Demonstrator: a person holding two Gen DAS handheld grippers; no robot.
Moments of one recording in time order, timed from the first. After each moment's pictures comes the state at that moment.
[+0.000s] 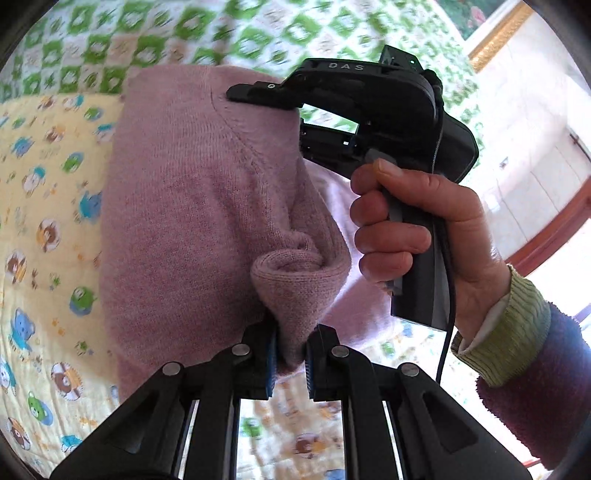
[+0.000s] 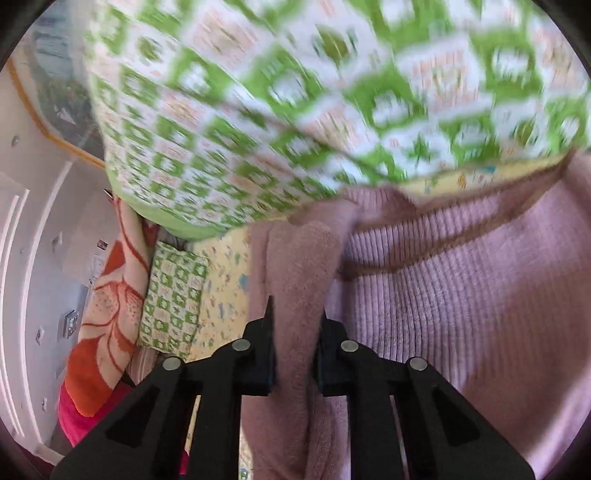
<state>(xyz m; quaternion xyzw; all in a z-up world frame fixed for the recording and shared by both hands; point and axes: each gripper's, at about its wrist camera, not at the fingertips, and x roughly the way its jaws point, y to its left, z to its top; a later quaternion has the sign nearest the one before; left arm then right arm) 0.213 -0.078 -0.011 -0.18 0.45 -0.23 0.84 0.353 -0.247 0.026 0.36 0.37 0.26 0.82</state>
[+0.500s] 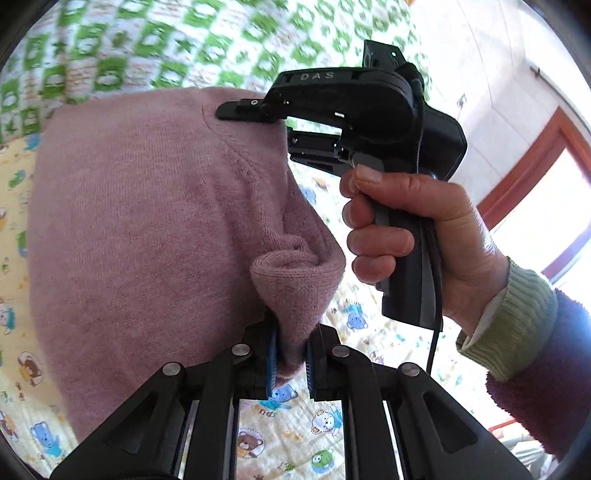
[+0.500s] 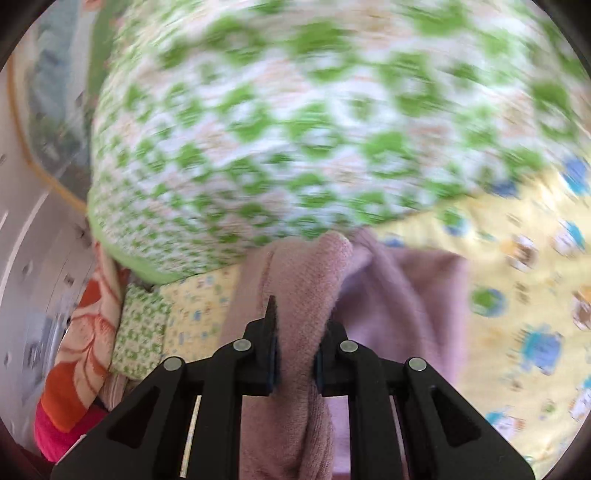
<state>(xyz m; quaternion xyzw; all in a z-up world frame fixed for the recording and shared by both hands) 0.230 -0.196 -0.017 -0.09 0.47 -0.32 0.82 0.275 -0.382 0.021 0.37 0.33 0.14 0.86</state>
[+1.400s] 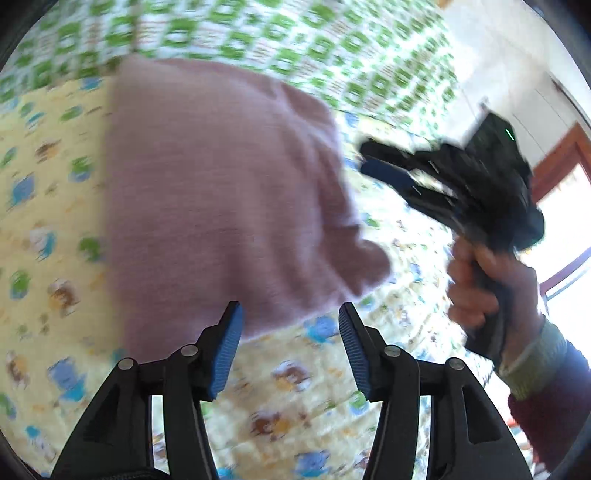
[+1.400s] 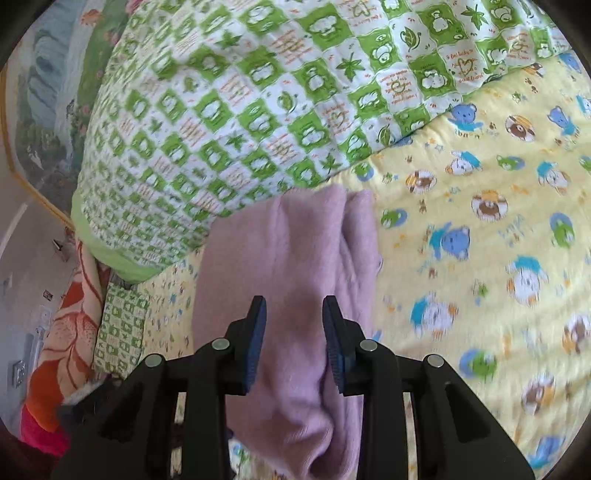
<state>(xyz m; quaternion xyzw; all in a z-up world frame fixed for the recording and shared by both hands) 0.212 -0.123 -0.041 -0.12 0.51 -0.27 0.81 0.172 -0.383 0.006 0.36 0.32 0.08 0.87</state>
